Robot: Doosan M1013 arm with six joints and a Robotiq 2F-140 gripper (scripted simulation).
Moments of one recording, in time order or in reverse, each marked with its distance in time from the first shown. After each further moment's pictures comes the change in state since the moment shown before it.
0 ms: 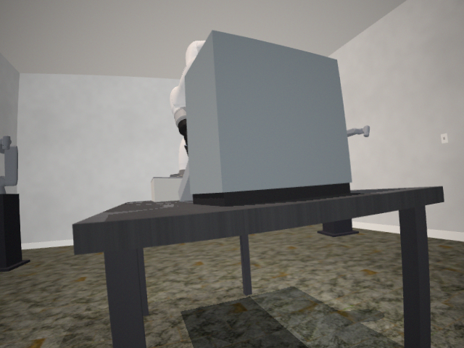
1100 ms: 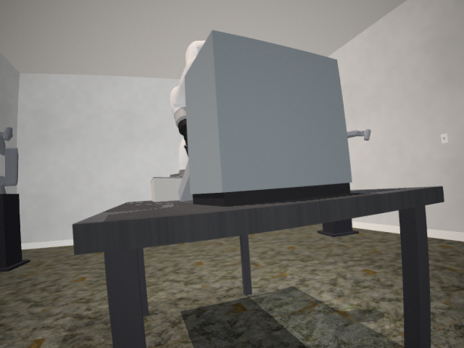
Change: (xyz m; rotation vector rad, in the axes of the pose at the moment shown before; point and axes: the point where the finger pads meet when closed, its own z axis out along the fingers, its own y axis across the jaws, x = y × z) arm 0.000 0.000 0.000 0.000 0.000 -0.015
